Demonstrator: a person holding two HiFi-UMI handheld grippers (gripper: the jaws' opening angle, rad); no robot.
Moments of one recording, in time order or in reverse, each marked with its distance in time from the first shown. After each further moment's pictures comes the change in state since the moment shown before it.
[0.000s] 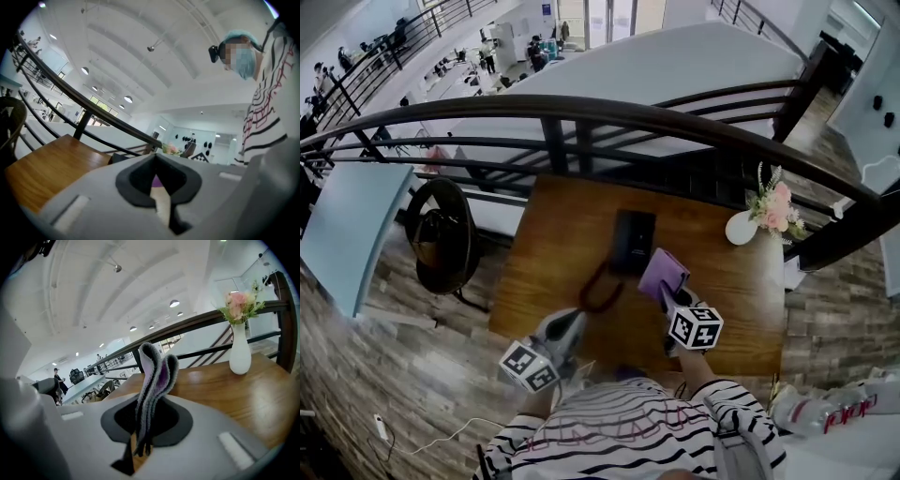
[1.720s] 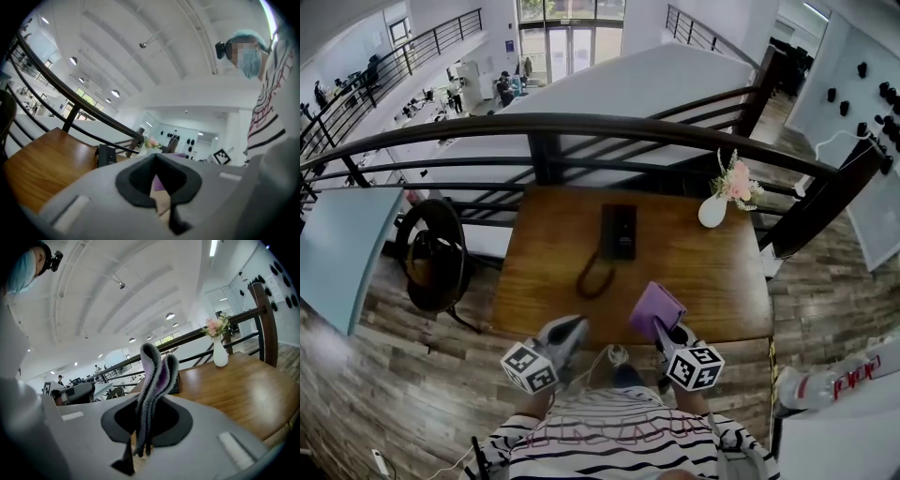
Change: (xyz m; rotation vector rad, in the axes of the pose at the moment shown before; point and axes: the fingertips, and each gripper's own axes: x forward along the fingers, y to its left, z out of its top) left arm -0.108 -0.077 -0.028 0.006 0.054 -0.195; right arm -0.174 0.132 -0.091 0.046 -0.150 -0.024
